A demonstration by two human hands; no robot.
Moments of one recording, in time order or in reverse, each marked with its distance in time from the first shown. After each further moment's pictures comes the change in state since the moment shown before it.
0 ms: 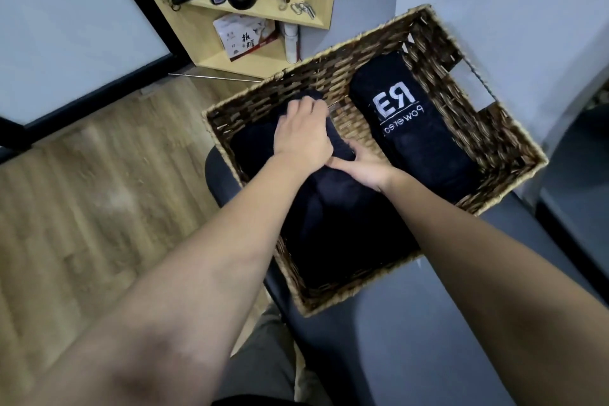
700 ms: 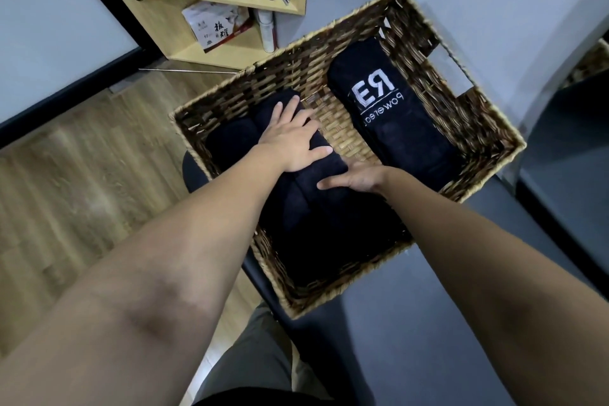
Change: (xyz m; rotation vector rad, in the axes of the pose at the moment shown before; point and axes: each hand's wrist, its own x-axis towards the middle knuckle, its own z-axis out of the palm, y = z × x) left_hand 0.029 -0.023 0.039 0.227 -0.388 0.225; right_hand -0.007 0.029 -0.017 -0.012 -0.256 0.193
